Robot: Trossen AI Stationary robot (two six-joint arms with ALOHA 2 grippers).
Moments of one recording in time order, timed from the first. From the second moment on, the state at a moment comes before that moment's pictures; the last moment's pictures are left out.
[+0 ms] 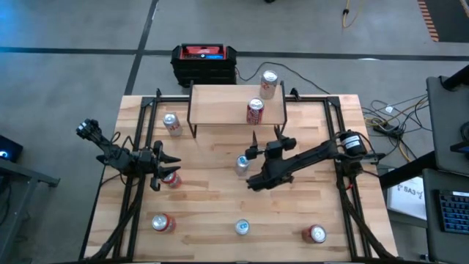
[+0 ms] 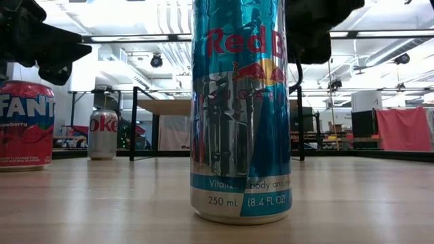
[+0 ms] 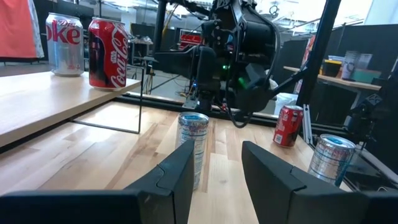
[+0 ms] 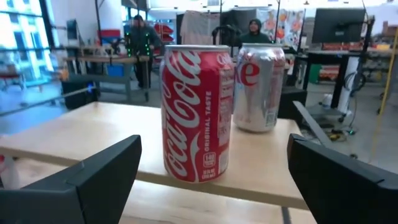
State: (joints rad) left arm -0.66 0.02 0.02 0.07 -0.74 -0.12; right arm 0.22 1.96 1.41 -1.37 1.57 1.96
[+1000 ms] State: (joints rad) left arm -0.66 0.02 0.02 0.07 -0.74 -0.12; right arm 0.37 1.96 1.29 -1.06 1.51 1.89
